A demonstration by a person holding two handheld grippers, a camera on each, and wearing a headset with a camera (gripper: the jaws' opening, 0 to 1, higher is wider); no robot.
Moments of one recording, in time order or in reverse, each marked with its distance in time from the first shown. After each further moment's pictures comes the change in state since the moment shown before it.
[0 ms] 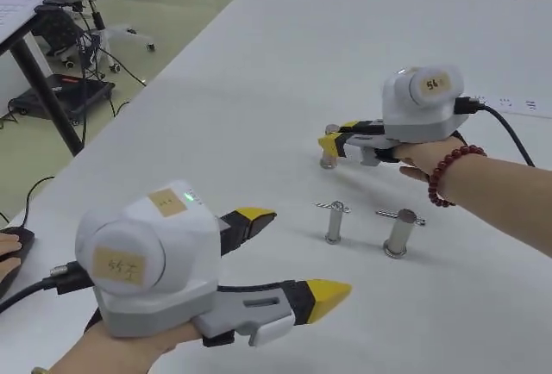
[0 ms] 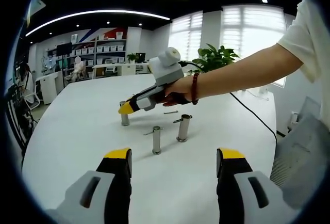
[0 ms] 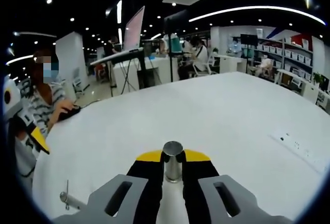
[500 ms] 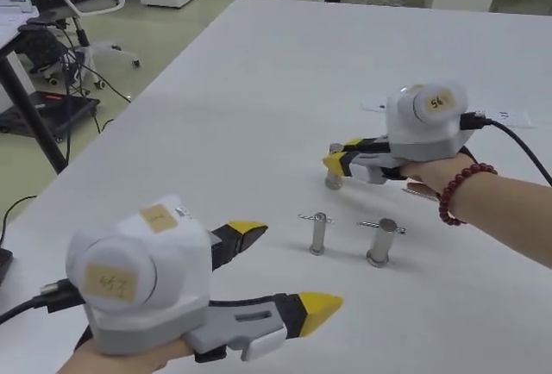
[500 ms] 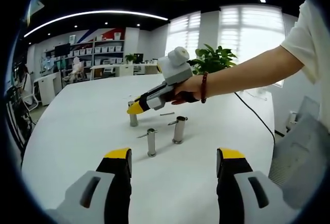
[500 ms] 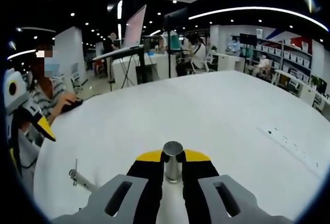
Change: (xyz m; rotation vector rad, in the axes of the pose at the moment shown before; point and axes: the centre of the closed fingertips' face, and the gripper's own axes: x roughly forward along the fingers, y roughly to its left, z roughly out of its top) left arm 0.002 -0.009 0.004 0.007 -0.003 -0.018; right arm -0.034 -0.007 -0.013 -0.019 0.029 -0.026
